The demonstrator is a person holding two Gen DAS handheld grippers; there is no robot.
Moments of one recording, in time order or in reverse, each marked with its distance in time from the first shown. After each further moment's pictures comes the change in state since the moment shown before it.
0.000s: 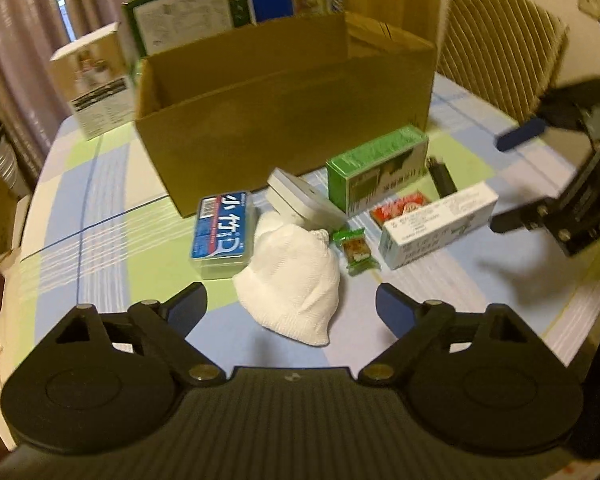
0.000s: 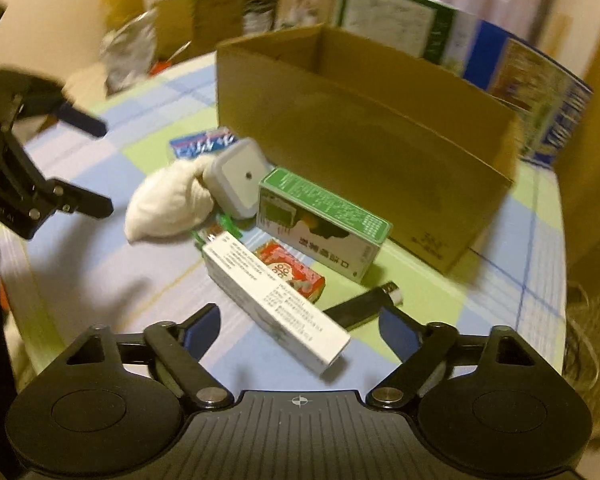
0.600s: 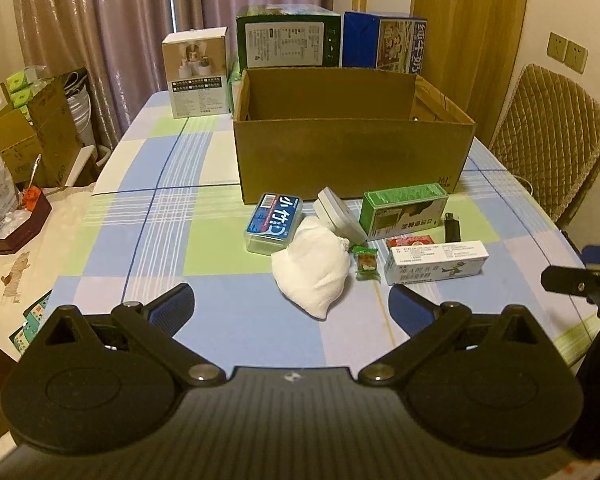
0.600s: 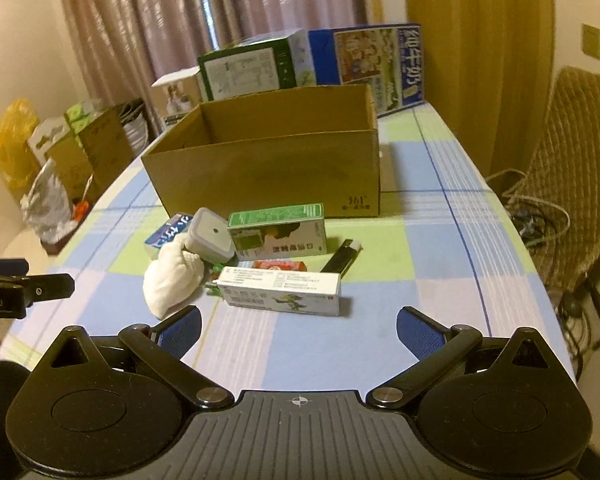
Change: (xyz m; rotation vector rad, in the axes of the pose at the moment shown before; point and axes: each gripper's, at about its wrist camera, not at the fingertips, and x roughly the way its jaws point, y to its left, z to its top) left arm -0.093 -0.009 -0.023 -0.305 -0.080 0.136; right arm -0.108 0.036 -0.040 0.585 -0.196 -0.150
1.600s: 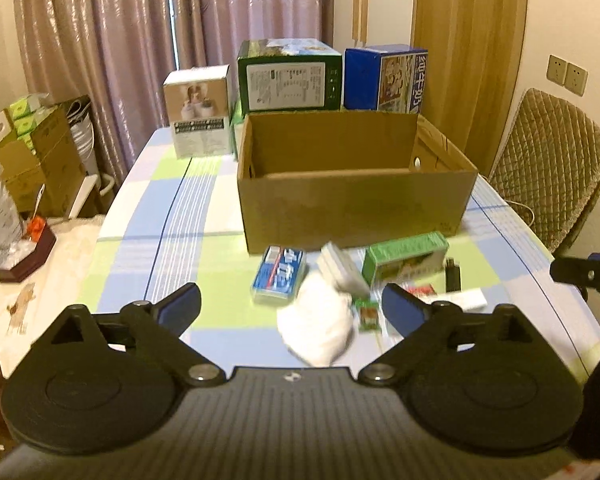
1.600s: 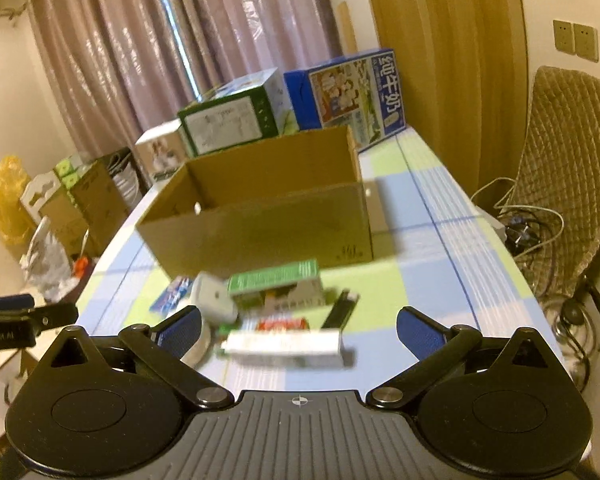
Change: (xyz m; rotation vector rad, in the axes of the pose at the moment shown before) left arm -0.015 0.002 0.033 0.002 -0.073 0.010; right arm -0.024 0.001 0.027 0.139 -0.091 -0.006
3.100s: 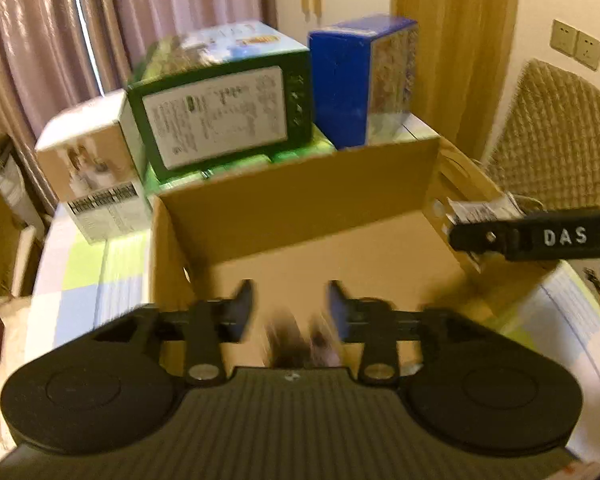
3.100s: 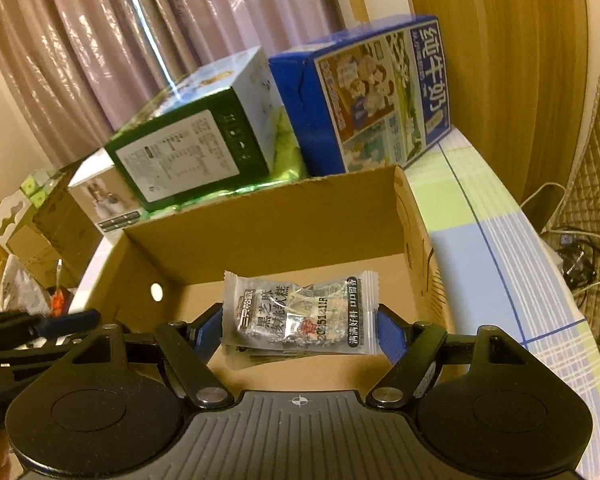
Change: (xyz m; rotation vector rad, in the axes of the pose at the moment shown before) left arm 0.226 -0.021 0.164 0.177 0.053 -0.096; right arm 0.235 -0.021 0.169 0.077 0.098 -0.008
